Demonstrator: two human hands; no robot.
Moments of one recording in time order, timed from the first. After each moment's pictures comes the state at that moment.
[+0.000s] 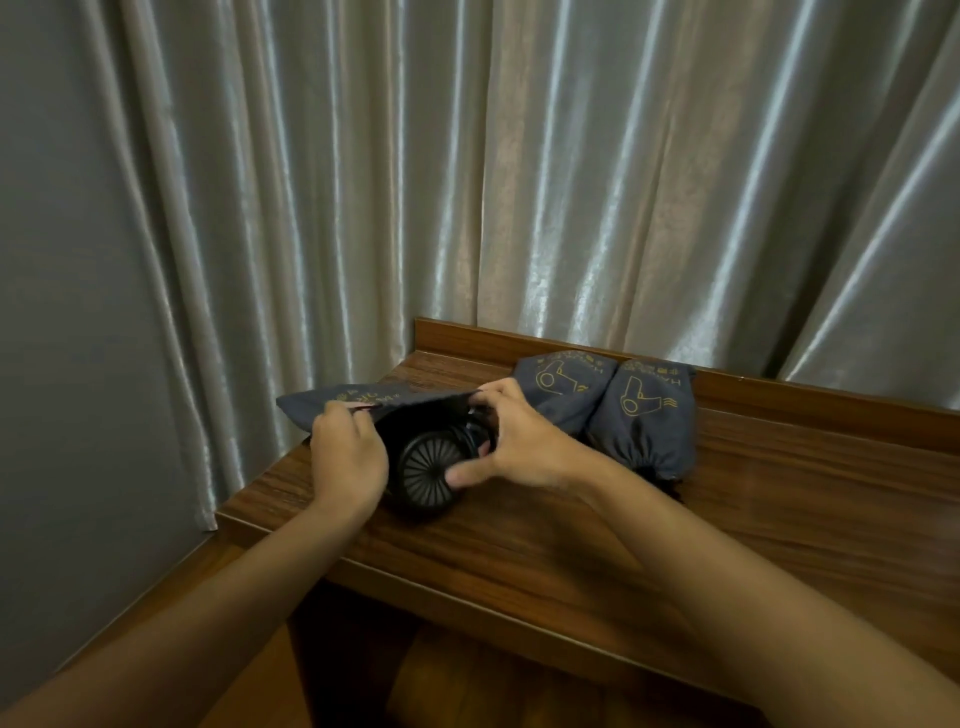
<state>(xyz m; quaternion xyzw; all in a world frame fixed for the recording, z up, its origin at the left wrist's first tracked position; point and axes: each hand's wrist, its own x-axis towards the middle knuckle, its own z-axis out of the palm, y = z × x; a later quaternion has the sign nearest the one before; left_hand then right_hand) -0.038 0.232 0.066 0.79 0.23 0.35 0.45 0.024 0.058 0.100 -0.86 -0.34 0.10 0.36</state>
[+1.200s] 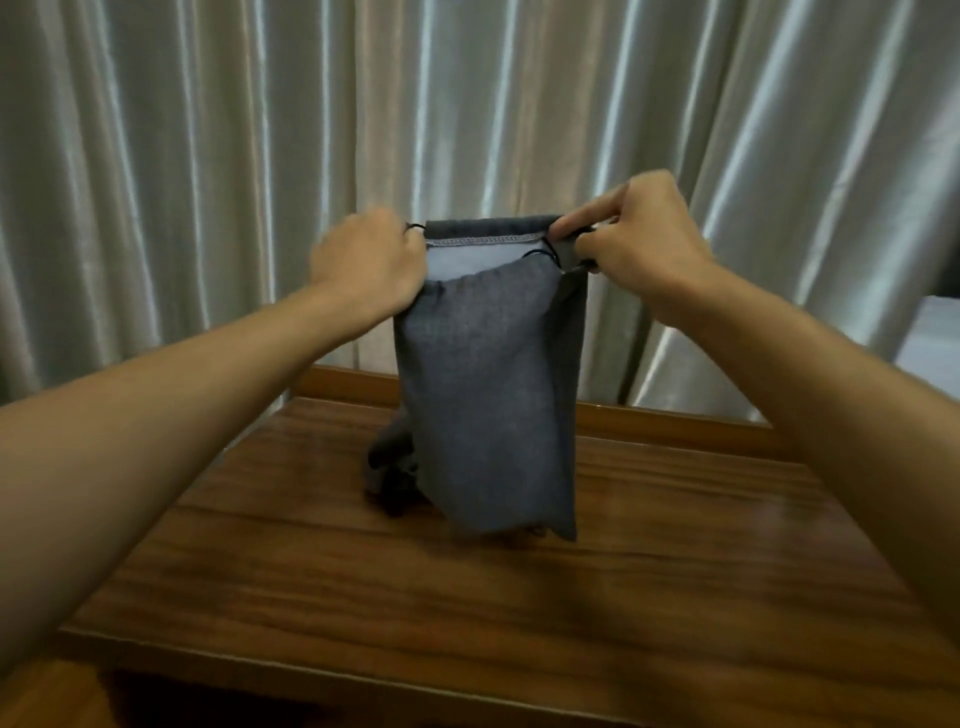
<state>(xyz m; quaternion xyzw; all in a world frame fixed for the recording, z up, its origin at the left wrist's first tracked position) 0.028 0.124 0.277 0.89 0.01 0.40 0.21 0.003 -0.097 0.313 -0.85 -0.16 -0.33 0.37</state>
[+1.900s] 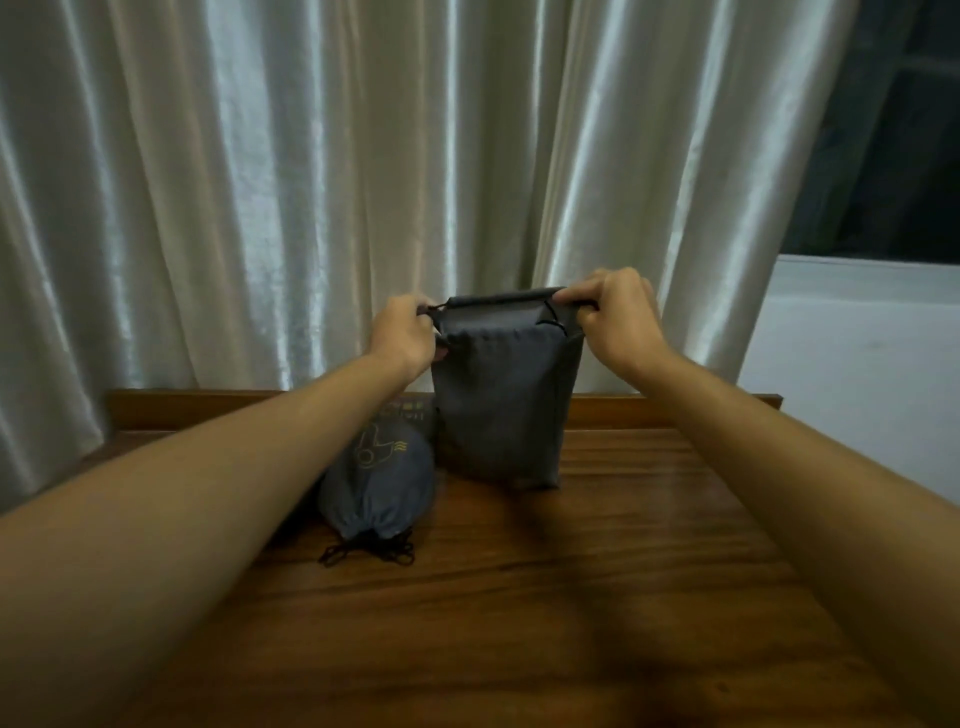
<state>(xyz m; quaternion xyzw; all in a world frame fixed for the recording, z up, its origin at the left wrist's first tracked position) 0.141 -0.072 0.213 0.80 -0.09 0.15 0.58 0.077 -0.275 0.242 -0.89 -0.05 -0.38 0.24</state>
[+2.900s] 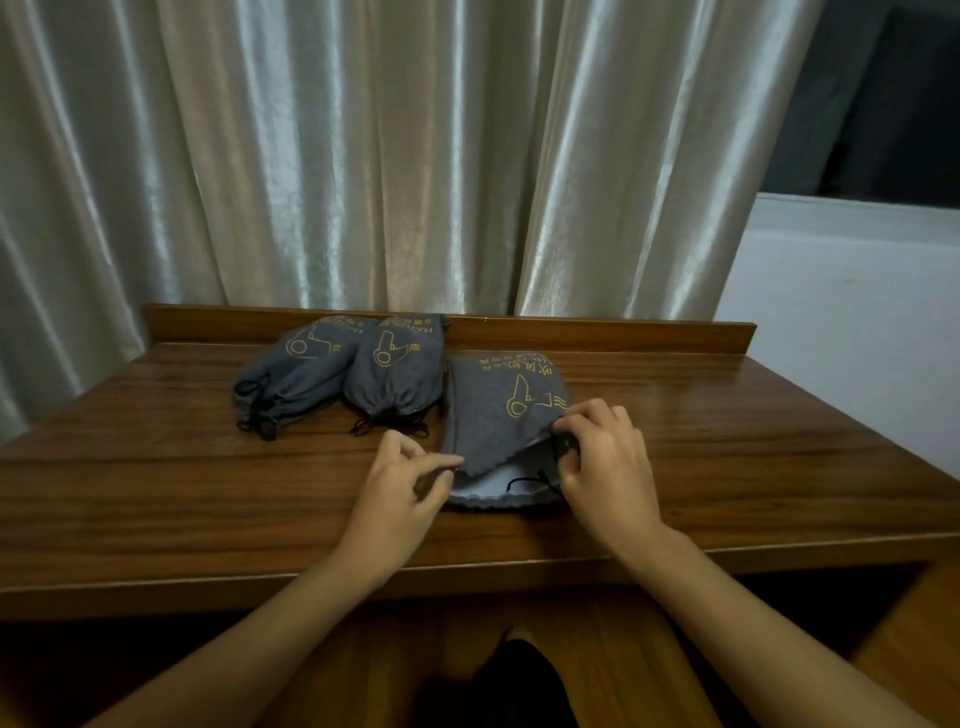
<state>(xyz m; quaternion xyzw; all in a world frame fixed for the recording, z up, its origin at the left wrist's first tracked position) -0.061 -0.021 0.013 0.86 -0.22 0.18 0.43 -0.093 -0.239 0.047 -0.94 -0.02 -0.31 0.15</state>
